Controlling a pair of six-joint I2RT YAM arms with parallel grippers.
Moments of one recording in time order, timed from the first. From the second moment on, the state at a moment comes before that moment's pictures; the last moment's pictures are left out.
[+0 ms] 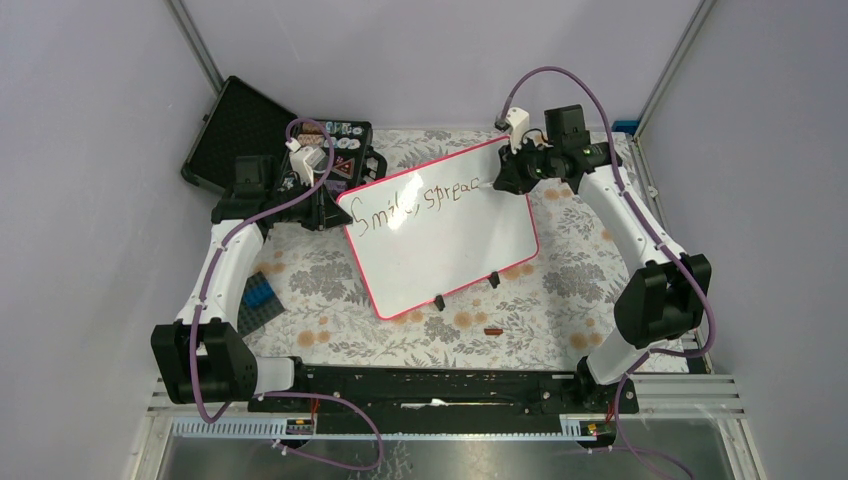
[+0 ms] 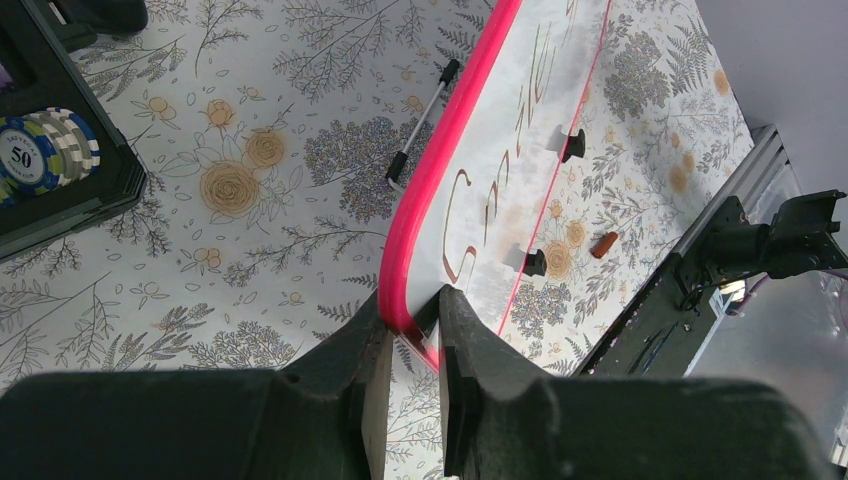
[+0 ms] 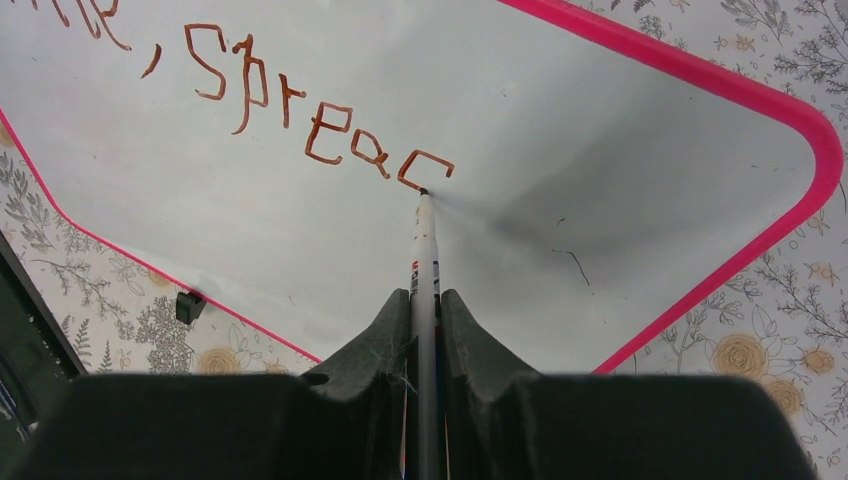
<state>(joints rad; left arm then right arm) 0.04 1.30 1.14 -0.63 0.84 0.08 0.25 1.64 1.55 -0.70 -0.57 -0.37</state>
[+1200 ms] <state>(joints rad) 0.04 1.30 1.14 -0.63 0.84 0.08 0.24 1.68 1.67 -0.70 -0.53 -0.37</state>
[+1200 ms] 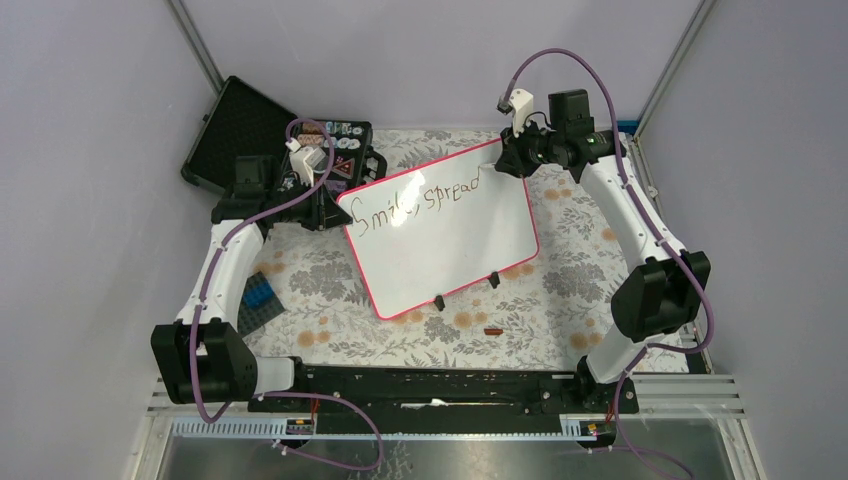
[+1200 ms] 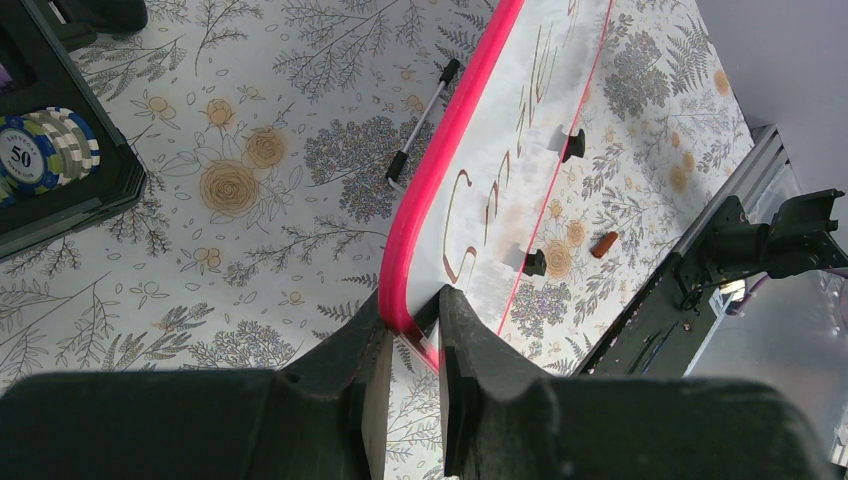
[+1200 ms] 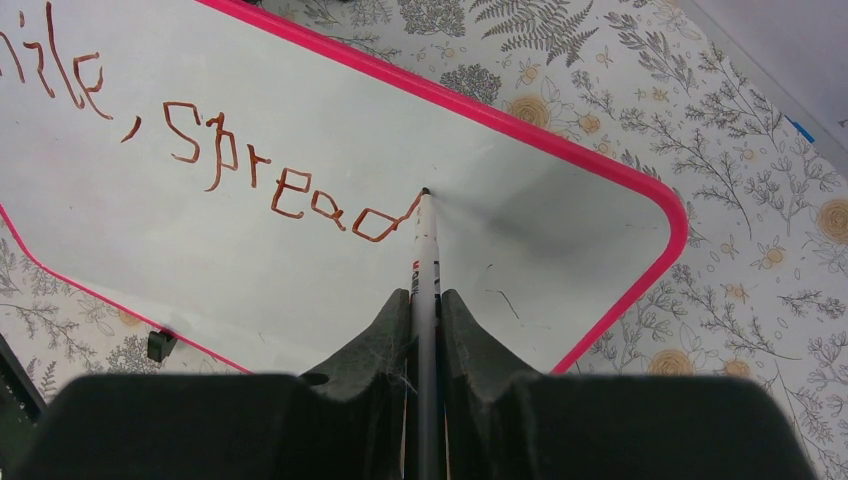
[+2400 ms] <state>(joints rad) 0.04 1.30 1.14 -0.63 0.84 0.08 0.24 1.64 1.55 -0.70 -0.54 -0.37</state>
